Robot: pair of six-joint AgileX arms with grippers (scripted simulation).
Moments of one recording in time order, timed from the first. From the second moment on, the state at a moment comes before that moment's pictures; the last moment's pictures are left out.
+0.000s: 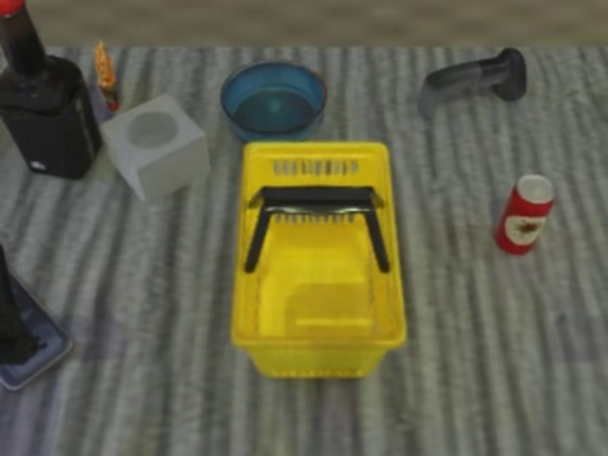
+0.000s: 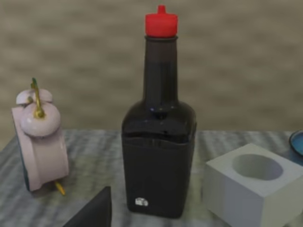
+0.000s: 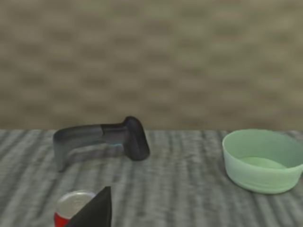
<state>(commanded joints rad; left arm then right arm) 0.00 0.00 0.00 0.00 0.00 0.00 0.00 0.00 0.00 0.00 0.00 0.00</state>
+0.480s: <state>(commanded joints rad) 0.00 0.00 0.00 0.00 0.00 0.00 0.03 0.22 0.20 -0.16 0.00 -0.06</state>
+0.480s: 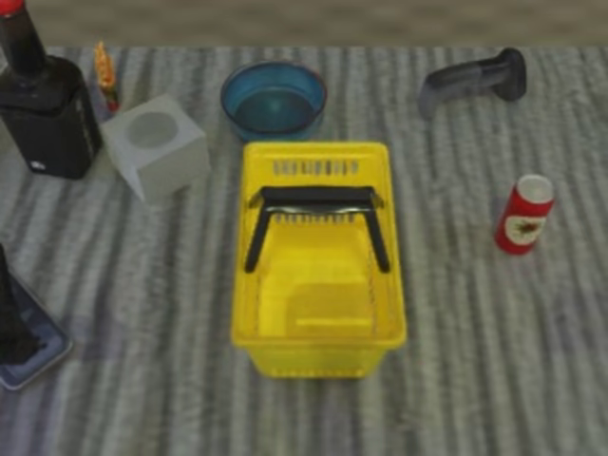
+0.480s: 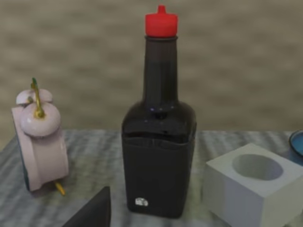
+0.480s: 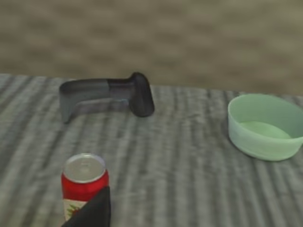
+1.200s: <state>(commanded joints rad) 0.00 0.00 0.00 0.00 0.00 0.00 0.15 1.44 1.23 -0.80 0.01 -0.35</state>
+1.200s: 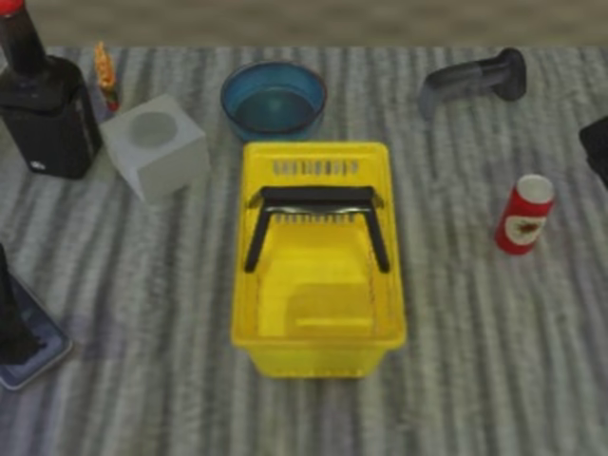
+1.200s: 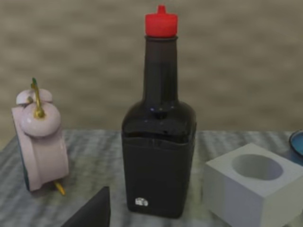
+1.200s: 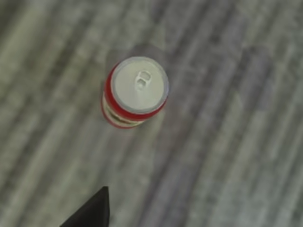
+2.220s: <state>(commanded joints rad) 0.00 0.00 0.00 0.00 0.00 0.00 0.22 2.20 1.83 -1.20 0.00 -0.52</state>
